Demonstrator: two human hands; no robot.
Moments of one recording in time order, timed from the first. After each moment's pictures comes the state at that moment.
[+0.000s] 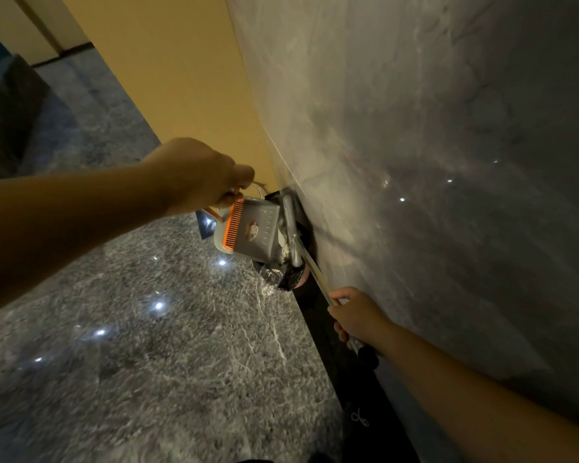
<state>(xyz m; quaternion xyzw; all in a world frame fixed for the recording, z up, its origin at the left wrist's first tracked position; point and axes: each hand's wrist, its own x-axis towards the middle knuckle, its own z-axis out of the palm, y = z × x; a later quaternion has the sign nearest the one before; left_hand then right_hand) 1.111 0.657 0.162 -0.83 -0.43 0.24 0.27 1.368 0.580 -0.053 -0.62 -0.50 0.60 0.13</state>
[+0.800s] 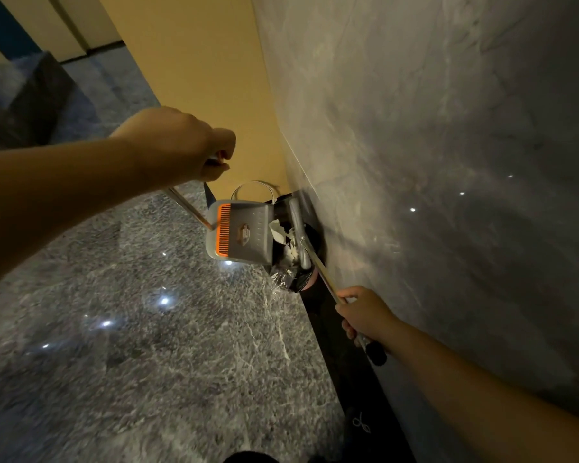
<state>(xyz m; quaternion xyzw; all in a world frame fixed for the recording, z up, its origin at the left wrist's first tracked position) 1.077 0.625 0.208 -0.81 -0.53 0.12 0.20 1.364 0.574 -0.028 -0.60 -0.52 0.59 0.11</state>
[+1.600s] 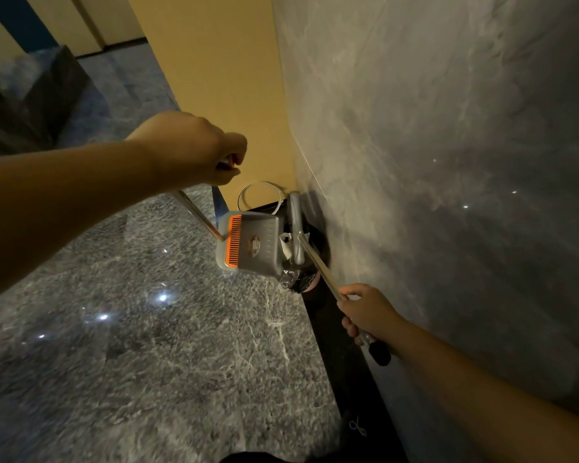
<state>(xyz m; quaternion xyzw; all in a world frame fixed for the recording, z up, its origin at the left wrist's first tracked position) 1.082 0.586 0.220 -0.80 -0.57 0.13 0.17 1.353 0.559 -0.009 -0.57 -0.51 0.62 0.15</state>
